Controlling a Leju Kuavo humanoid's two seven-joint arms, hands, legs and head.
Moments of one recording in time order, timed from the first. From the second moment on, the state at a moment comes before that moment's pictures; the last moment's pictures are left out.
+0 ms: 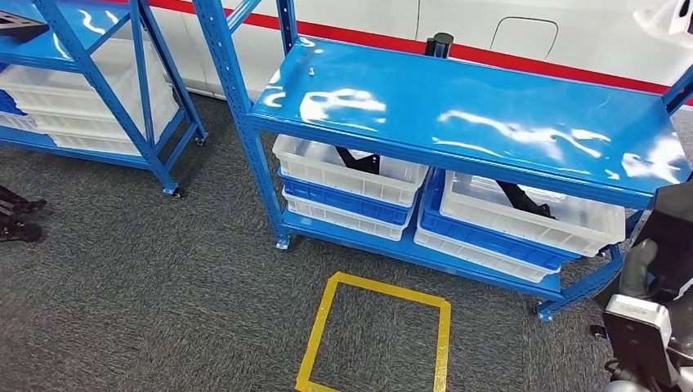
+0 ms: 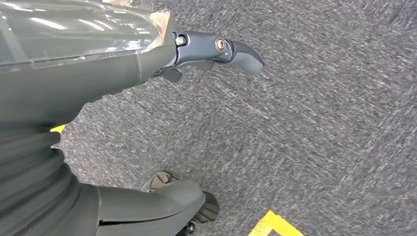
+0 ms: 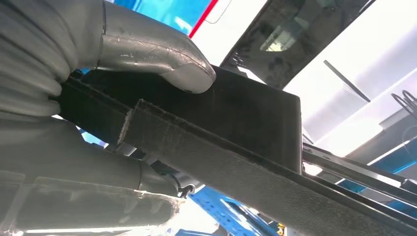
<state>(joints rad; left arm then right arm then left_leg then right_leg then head) -0.03 -0.08 0.34 -0.23 0.21 0.35 -0.48 0.12 -0.25 -0.14 -1.95 0.57 -0.64 -0.25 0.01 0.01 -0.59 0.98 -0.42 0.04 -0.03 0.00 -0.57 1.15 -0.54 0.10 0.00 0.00</state>
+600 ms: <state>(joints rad) -0.03 -0.08 0.38 -0.24 0.21 0.38 -0.47 0.01 -0.20 -0.14 -1.87 0.57 -0.58 -0.27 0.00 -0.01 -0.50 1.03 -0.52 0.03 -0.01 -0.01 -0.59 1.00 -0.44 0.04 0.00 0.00</state>
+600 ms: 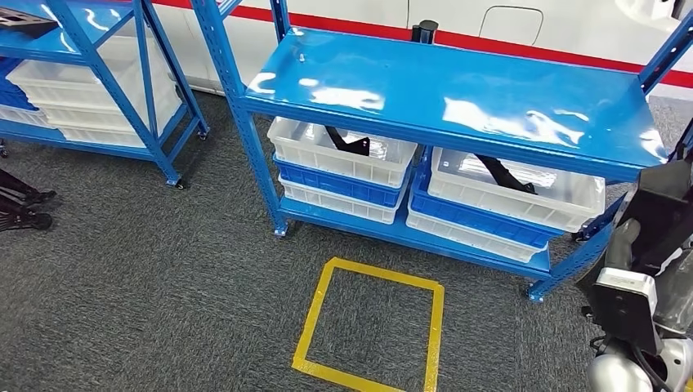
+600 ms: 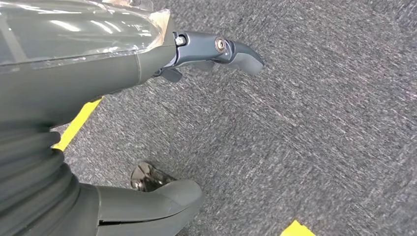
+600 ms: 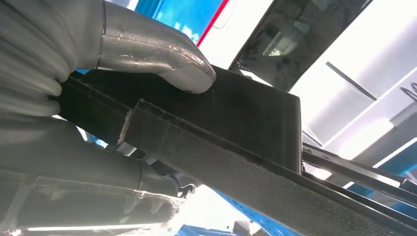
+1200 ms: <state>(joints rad) -0.03 -0.09 0.42 -0.25 0.18 0.38 -0.46 -0.06 -0.17 -0.12 -1.80 0.59 -0.57 -0.27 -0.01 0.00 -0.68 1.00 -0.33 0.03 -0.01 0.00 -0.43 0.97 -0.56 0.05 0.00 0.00</state>
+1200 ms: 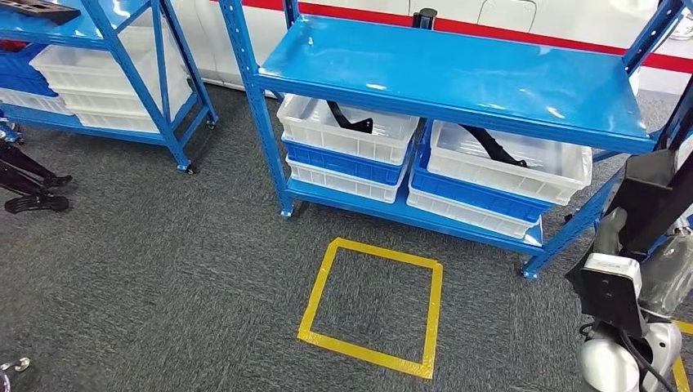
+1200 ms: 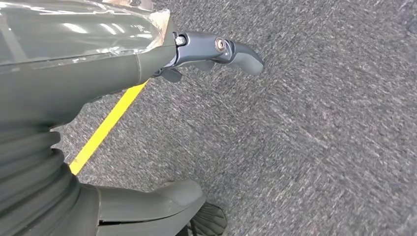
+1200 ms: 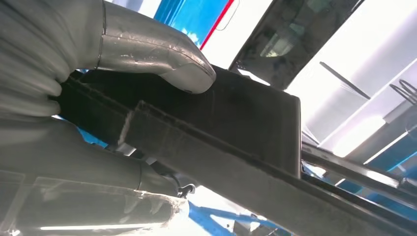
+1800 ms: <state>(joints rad) -0.03 -0.08 0.43 -0.25 0.18 0.37 -0.46 -0.08 -0.17 -0.12 -1.77 0.58 -0.57 -0.28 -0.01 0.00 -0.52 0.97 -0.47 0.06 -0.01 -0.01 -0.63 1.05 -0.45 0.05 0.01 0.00</state>
